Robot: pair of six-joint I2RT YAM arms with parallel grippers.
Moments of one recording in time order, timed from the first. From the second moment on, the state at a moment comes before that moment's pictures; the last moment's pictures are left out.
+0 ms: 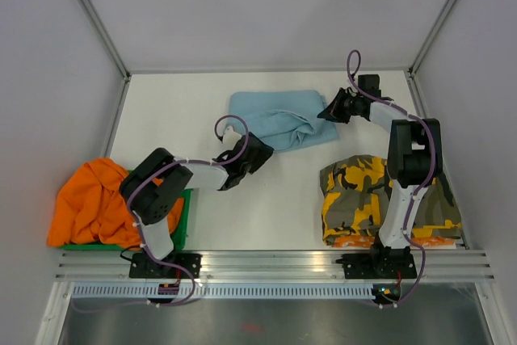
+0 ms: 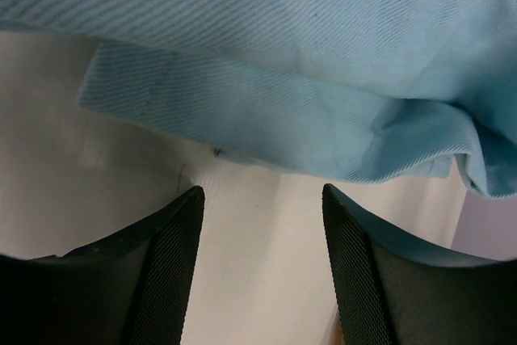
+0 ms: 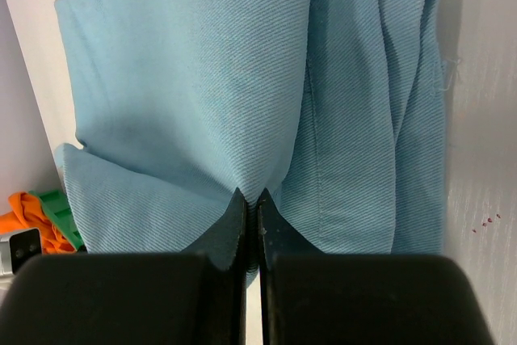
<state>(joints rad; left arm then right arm) -0.73 1.80 0.82 0.33 -0.32 -1.26 0.01 2.06 1.43 -0.21 -0.56 0.55</state>
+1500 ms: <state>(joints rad) -0.60 1.63 0.83 0.54 -0.48 -0.69 -0.04 2.07 1.58 -0.16 -0.73 0.48</state>
